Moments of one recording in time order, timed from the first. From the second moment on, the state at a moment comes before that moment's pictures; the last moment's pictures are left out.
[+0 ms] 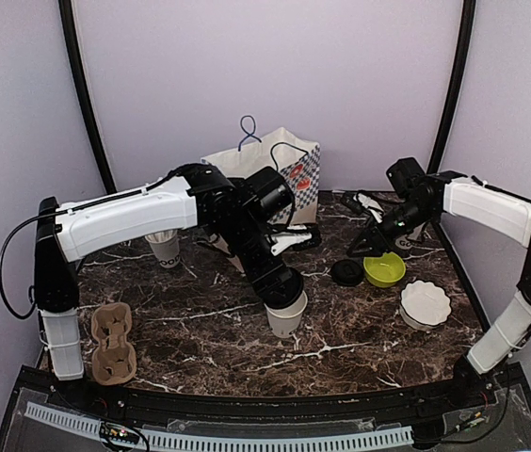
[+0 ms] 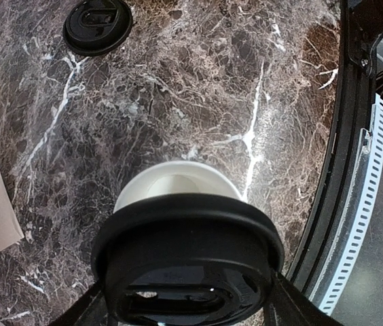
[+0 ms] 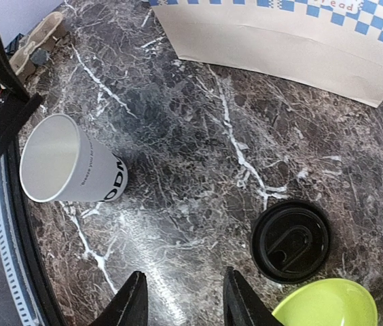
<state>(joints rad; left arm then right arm) -1.02 1.95 1.88 -1.09 0.19 0.15 0.36 1.58 1.27 -0.83 -0.62 -0.51</state>
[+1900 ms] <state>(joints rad) -1.04 2.04 2.01 -1.14 0.12 0.13 0.37 1.61 1.25 -0.87 -0.82 -0.41</state>
